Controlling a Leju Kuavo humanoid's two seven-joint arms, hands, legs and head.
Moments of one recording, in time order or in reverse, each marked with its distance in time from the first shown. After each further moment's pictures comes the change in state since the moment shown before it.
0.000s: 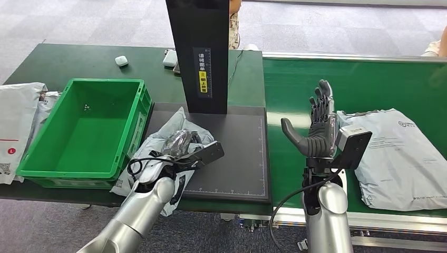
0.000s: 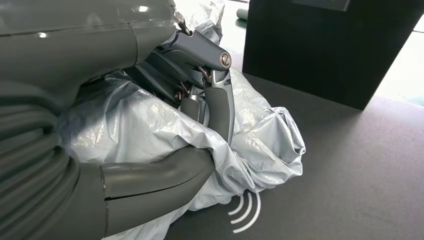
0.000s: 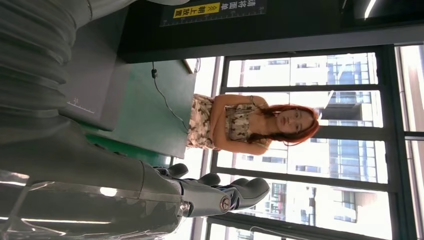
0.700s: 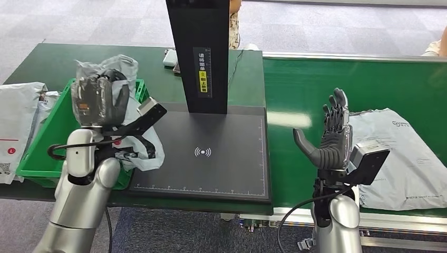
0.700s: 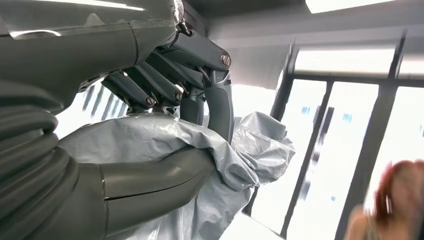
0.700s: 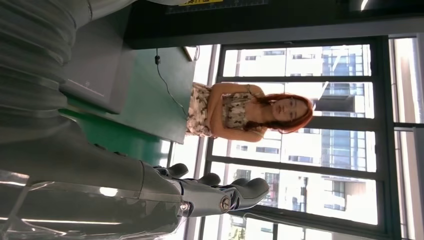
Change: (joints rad) left arm 0.019 0.228 0.111 -0.614 -0.290 0.259 0.009; right arm 0.092 -0.023 -0.040 -0.089 -0.023 0.020 -0.037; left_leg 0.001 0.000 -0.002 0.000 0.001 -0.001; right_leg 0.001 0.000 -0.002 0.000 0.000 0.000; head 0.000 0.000
